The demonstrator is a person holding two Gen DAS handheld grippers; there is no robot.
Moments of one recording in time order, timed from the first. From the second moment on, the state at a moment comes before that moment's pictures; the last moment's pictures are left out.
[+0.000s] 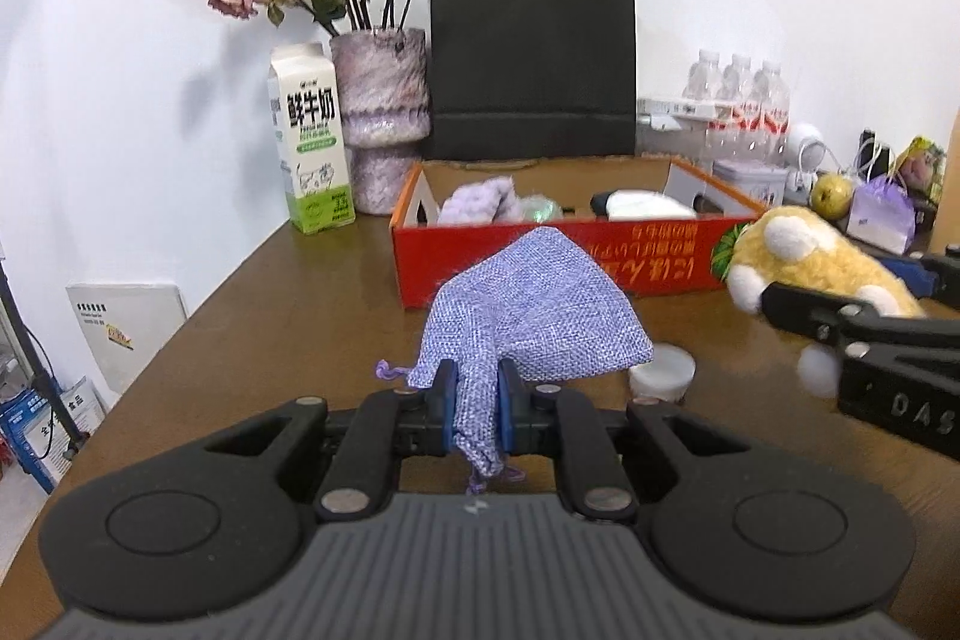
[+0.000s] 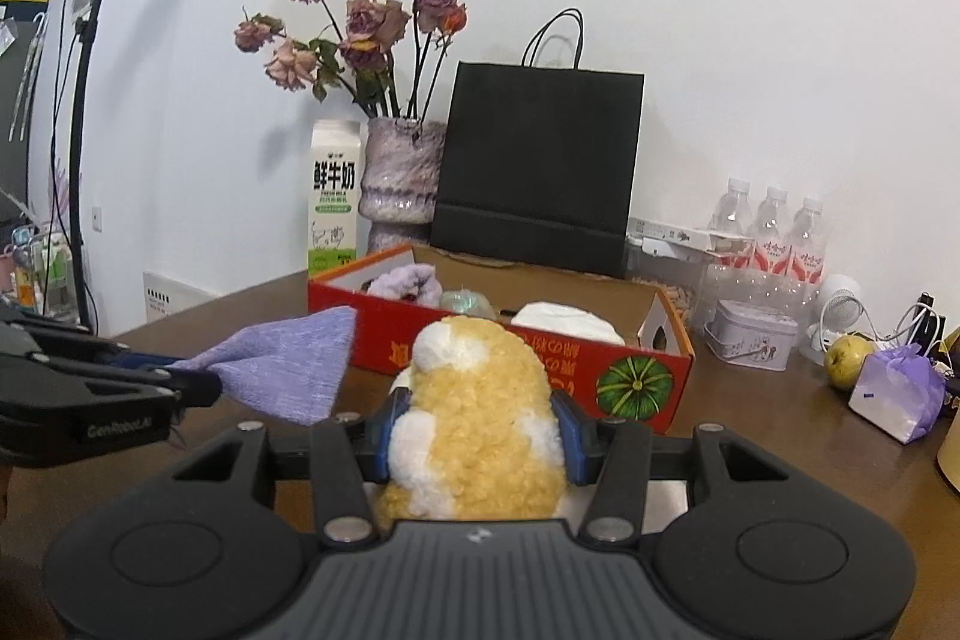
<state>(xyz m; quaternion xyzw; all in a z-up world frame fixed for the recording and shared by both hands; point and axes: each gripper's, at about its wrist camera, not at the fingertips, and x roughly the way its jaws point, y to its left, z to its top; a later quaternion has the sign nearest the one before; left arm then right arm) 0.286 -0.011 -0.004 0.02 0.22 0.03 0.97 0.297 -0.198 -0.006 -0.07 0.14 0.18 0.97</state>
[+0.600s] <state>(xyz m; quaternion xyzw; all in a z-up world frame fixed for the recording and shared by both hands) 0.333 -0.015 0.047 -0.01 0.18 0.04 0.98 0.335 -0.176 0.038 -0.08 0.09 0.17 0.98</state>
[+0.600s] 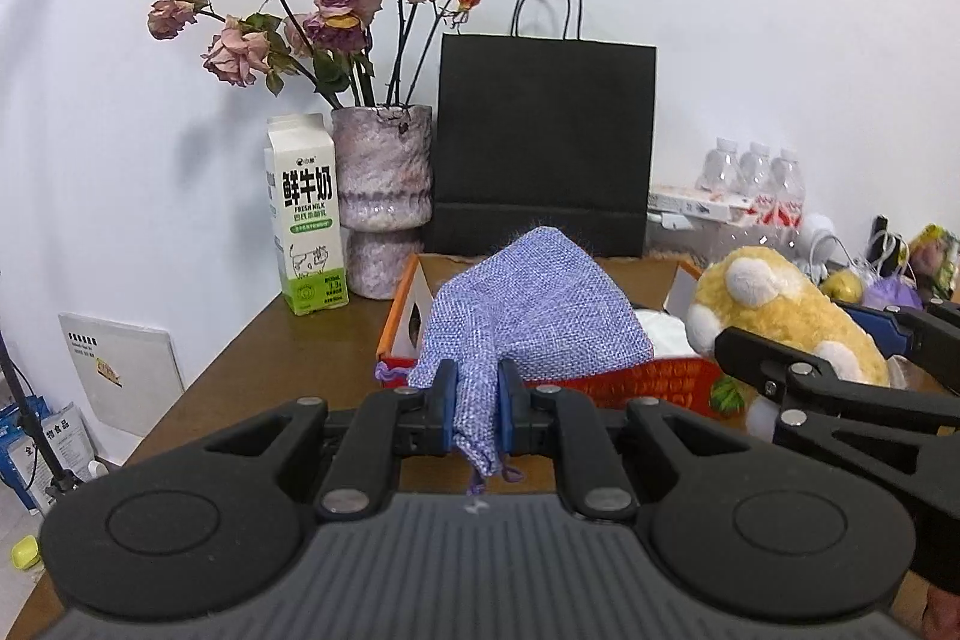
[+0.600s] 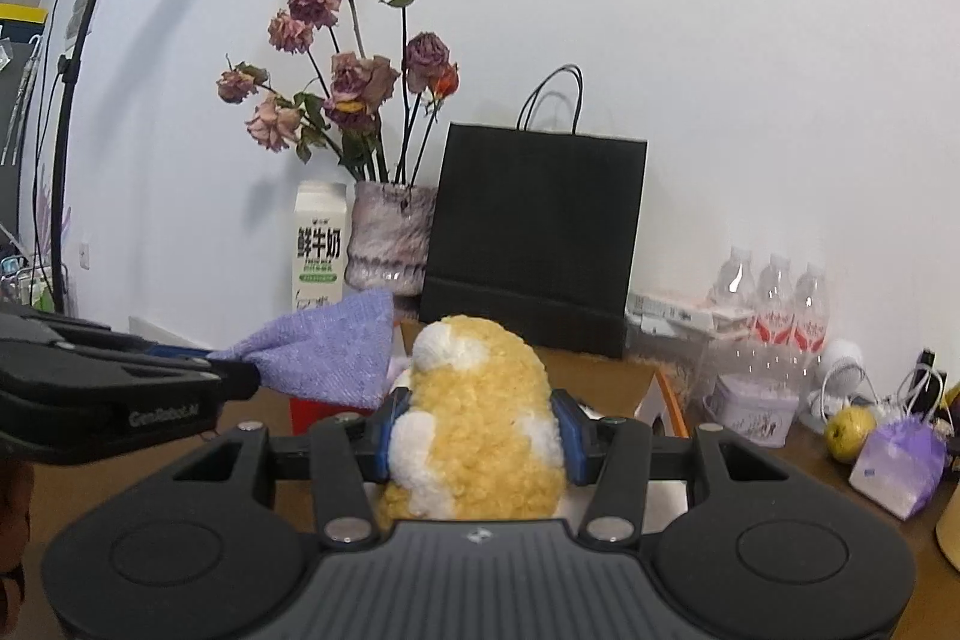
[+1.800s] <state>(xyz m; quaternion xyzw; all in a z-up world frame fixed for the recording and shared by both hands) 0.462 -0.015 0.049 -0.04 0.18 0.05 0.98 0.474 -0.165 0.030 -0.06 0.10 0.17 0.98</state>
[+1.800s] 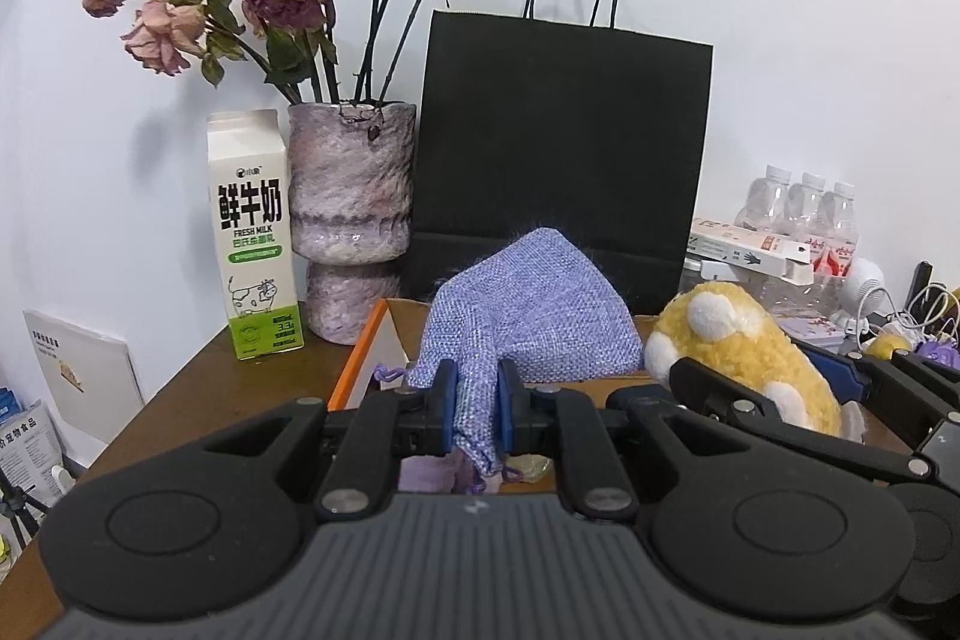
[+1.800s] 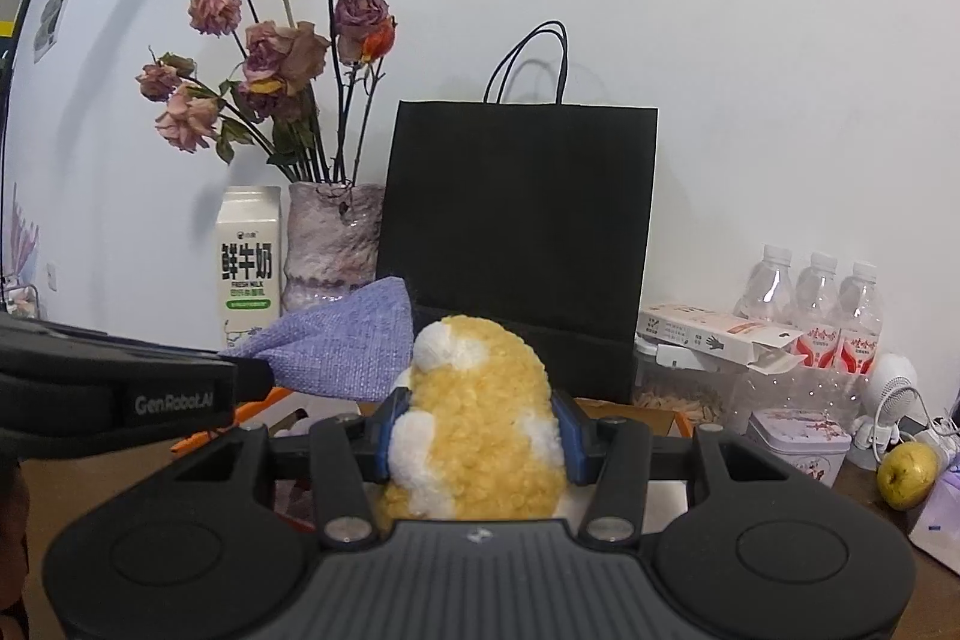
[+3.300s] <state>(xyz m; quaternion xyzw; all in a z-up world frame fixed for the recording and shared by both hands) 0.543 -0.006 0.015 -0.01 0.22 0.04 0.97 0.562 -0.166 -0.004 -0.07 0.17 0.16 0.97</state>
